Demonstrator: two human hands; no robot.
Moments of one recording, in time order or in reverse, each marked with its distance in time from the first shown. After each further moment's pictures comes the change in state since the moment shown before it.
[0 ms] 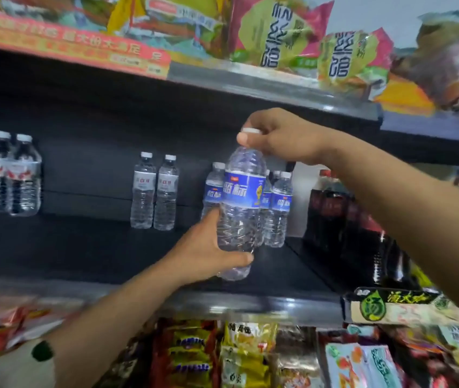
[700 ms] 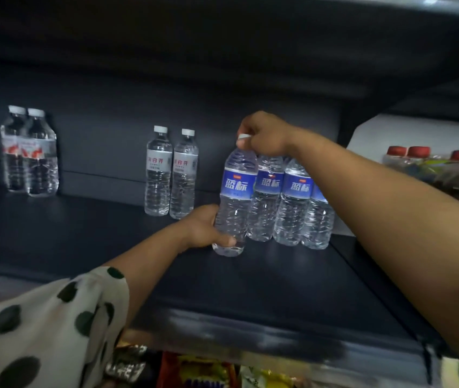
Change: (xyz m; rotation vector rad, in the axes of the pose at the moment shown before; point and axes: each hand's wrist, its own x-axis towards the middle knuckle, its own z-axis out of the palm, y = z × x) left_hand 0.138 -0.124 0.003 0.017 -0.088 -0.243; right_hand 0.122 0.108 0.107 -0.057 -0.082 0.029
